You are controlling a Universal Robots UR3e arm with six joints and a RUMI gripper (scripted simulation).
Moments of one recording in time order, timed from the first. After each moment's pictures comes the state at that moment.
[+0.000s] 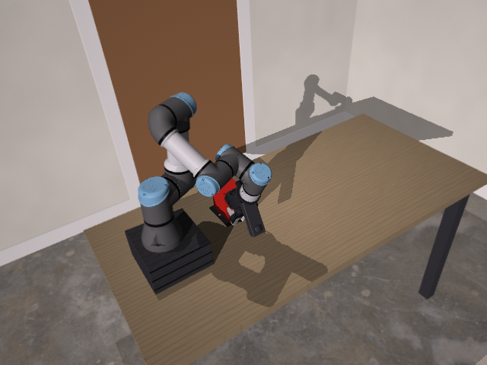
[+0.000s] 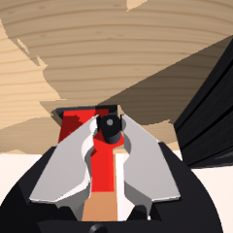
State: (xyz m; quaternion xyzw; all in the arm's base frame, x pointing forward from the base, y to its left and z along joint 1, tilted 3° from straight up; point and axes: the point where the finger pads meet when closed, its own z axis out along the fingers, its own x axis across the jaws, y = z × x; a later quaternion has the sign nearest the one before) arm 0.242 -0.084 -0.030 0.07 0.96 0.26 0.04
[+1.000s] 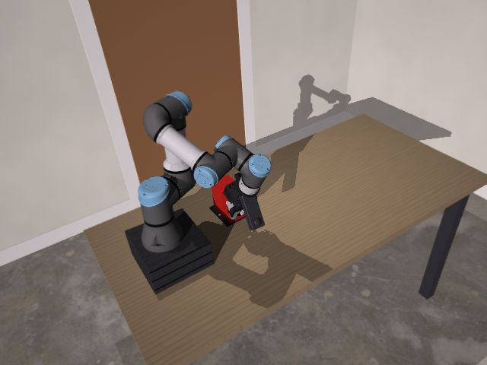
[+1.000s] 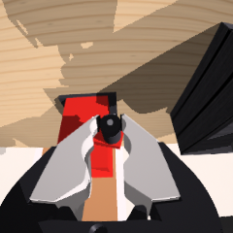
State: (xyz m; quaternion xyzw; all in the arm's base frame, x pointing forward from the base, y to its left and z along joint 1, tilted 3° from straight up) arm 0.240 -0.084 -0.001 0.07 0.96 0.26 0.04
